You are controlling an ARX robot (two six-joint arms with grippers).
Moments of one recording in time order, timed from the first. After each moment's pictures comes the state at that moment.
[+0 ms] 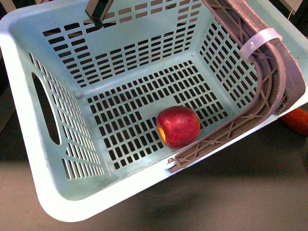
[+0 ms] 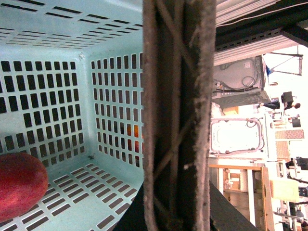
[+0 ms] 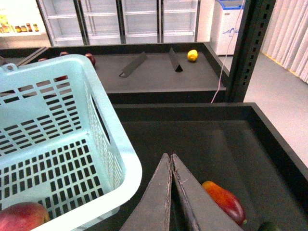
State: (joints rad) left arm -0.60 1.64 1.05 0.21 0.10 -1.06; right arm 0.00 0.70 0.06 0.63 0.01 0.01
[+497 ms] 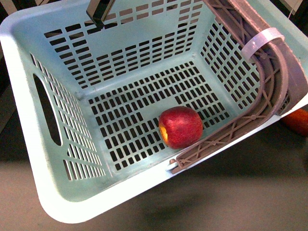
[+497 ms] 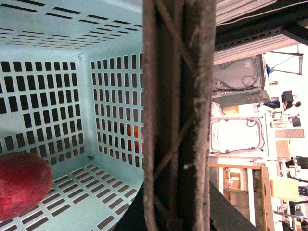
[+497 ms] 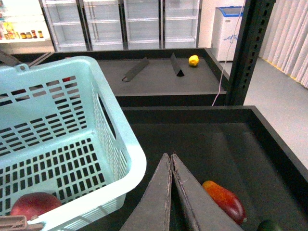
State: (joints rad) left arm -0.60 1.64 1.05 0.21 0.10 -1.06; right arm 0.00 0.44 0.02 0.44 0.00 0.01
